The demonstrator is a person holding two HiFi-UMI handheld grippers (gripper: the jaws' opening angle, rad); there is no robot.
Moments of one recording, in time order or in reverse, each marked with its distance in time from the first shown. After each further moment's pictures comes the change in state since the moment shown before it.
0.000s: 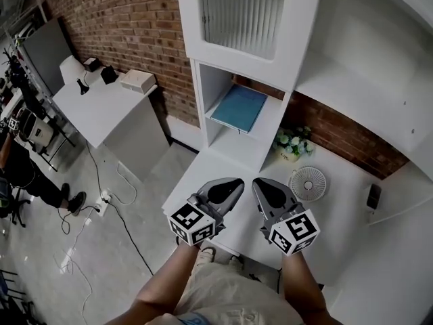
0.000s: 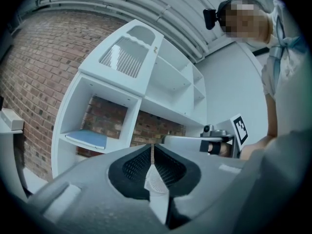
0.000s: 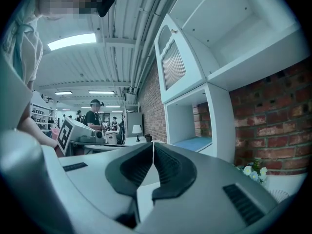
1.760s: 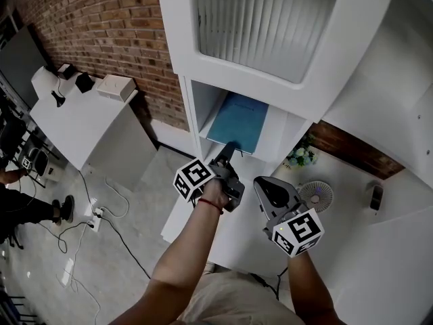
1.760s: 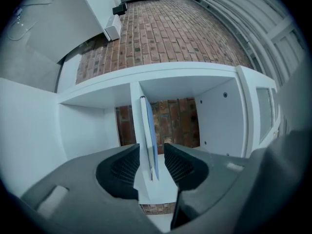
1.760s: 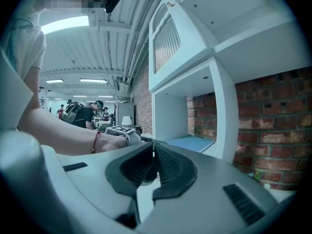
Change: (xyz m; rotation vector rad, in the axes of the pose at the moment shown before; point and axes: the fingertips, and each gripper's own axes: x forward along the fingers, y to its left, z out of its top) left arm 0.091 0.237 -0.045 -1.206 -0.197 0.341; right arm 0.092 -0.056 -0.003 -0.046 0.106 -0.094
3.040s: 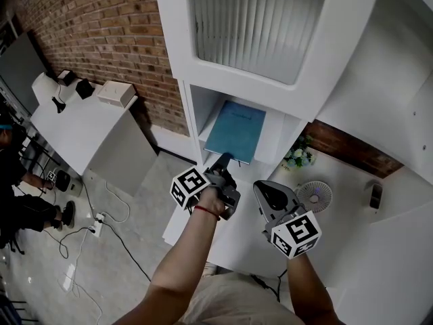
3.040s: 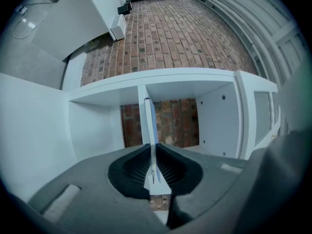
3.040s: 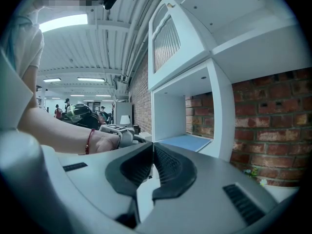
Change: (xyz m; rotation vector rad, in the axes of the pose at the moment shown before) left arm -0.022 0.005 -0.006 -0.041 0.020 0.025; right arm -0.007 0.003 -0.005 0.008 0.010 -0.028
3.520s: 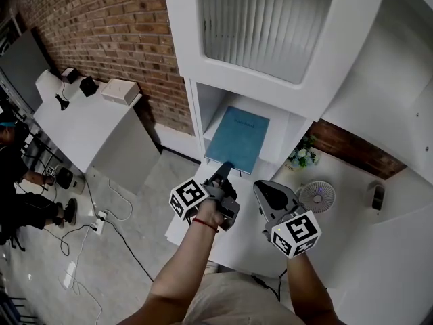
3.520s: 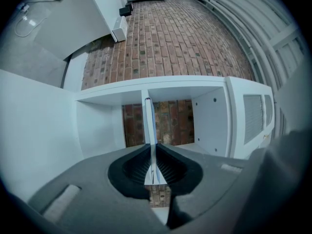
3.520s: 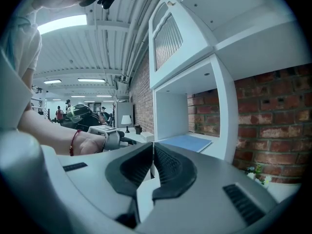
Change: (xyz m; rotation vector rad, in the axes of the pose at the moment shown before) left arm -0.033 0.002 -0.008 -0.004 0.003 -0.026; right arm 0.007 0.008 -0.004 0.012 0.006 0.013
